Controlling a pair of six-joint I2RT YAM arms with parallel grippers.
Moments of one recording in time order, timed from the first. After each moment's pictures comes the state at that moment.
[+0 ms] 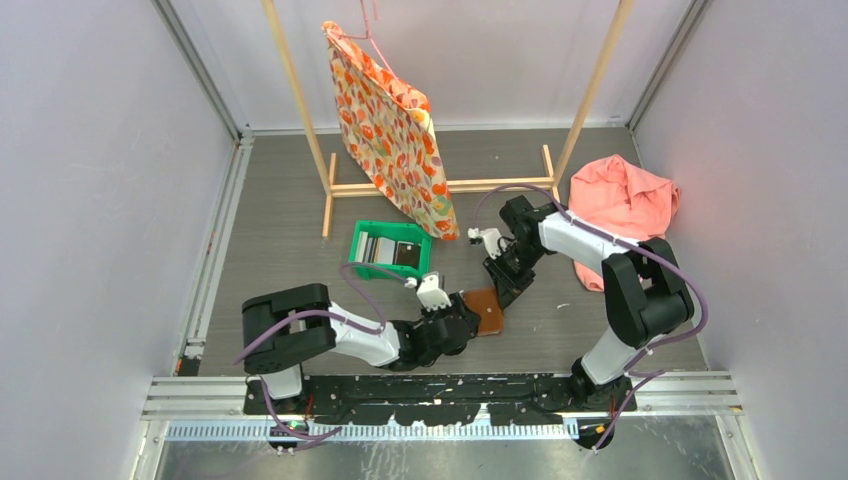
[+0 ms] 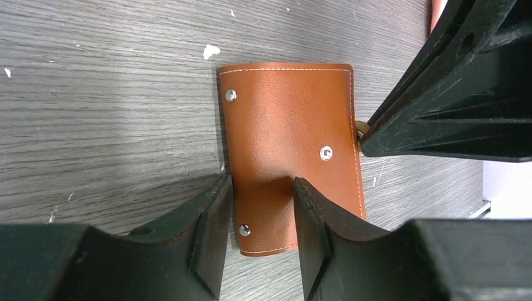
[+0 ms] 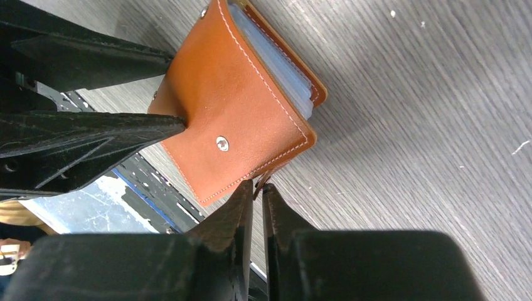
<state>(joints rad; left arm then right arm) -1.34 1.73 0.68 0.39 -0.65 -1.28 0.42 1.64 1.02 -0.92 -0.46 -0.34</state>
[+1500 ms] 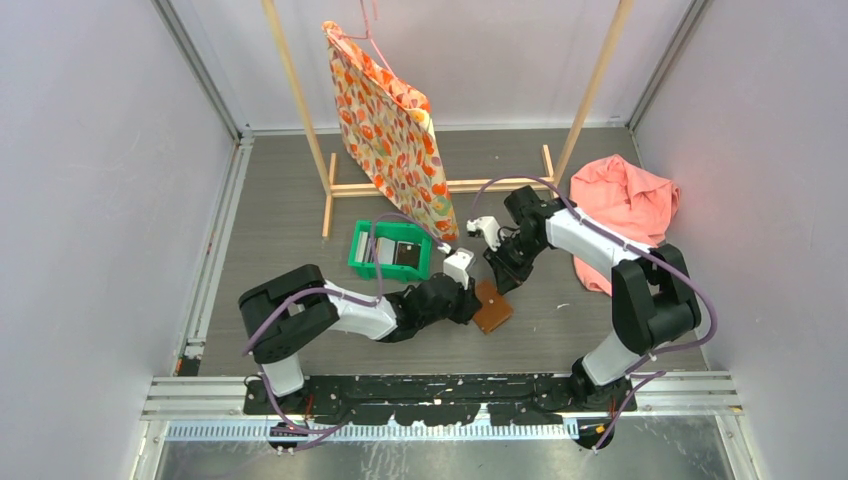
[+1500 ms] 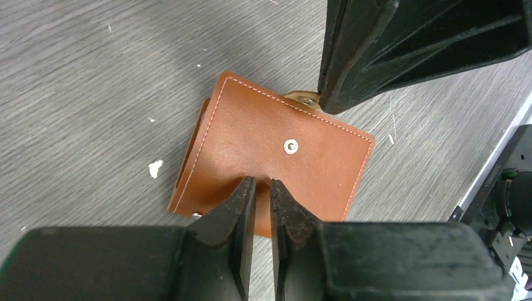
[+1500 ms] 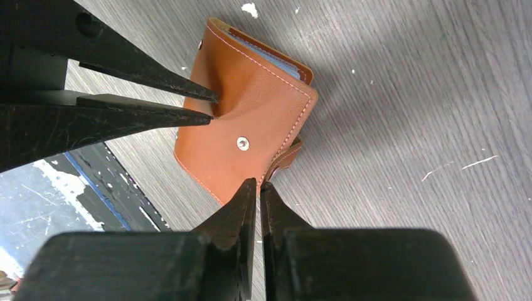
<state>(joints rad) -1.13 1.74 0.72 0.56 -0.16 -0.57 0.39 1.59 1.06 -0.89 -0.47 -0.53</state>
